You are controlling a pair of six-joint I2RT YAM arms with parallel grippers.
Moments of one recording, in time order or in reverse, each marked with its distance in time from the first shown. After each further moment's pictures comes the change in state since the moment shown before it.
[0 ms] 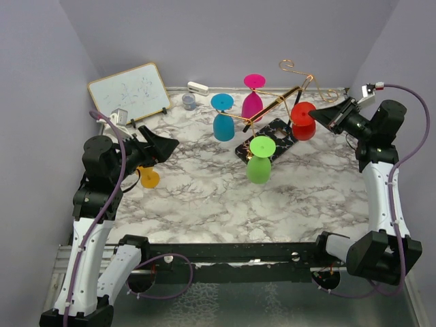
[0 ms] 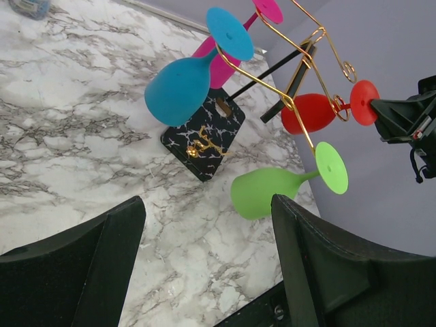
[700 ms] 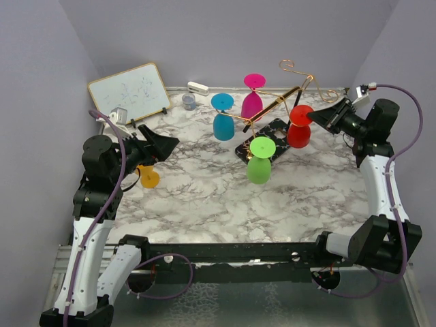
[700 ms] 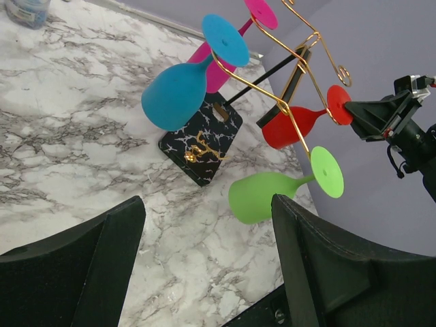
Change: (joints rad) left arm 0.000 0.003 0.000 0.024 0.003 0.000; right arm 0.000 0.083 -0.009 0.009 0.003 -0.103
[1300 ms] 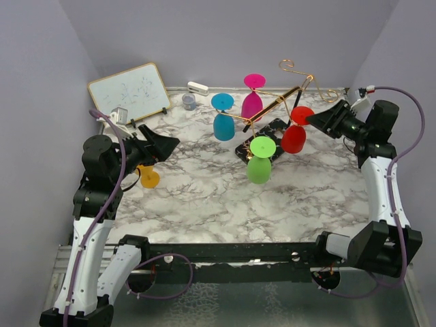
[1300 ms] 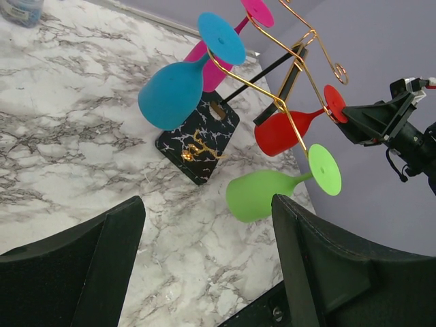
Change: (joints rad) left arm 0.000 0.002 0.000 0.005 0.012 -0.004; right arm 0.000 -0.034 0.036 -0.182 0.051 -0.104
